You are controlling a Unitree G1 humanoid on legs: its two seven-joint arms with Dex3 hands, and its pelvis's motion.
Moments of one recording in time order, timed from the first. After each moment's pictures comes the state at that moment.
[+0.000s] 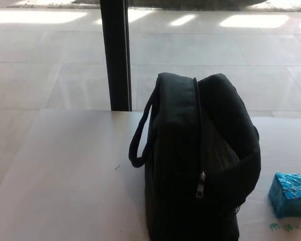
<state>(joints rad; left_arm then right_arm) 0.25 0.49 0.37 0.38 -0.19 0.22 -0.32 0.34 -0.60 -0.47 0.63 0.11 -0.13 0.29</state>
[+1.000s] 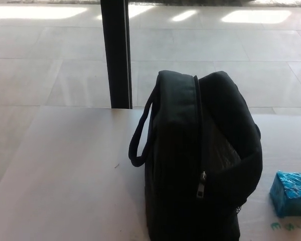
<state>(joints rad) 0.27 0.50 0.40 0.30 -0.30 0.39 -0.42 -0.16 -0.86 -0.46 0.18 0.26 0.14 0.34</state>
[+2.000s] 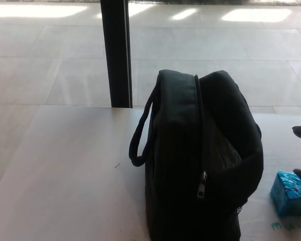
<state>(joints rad) 0.28 0.52 0.40 0.31 -0.30 0.39 -0.43 -0.31 -0.80 0.11 0.12 -0.03 0.23 0.35</state>
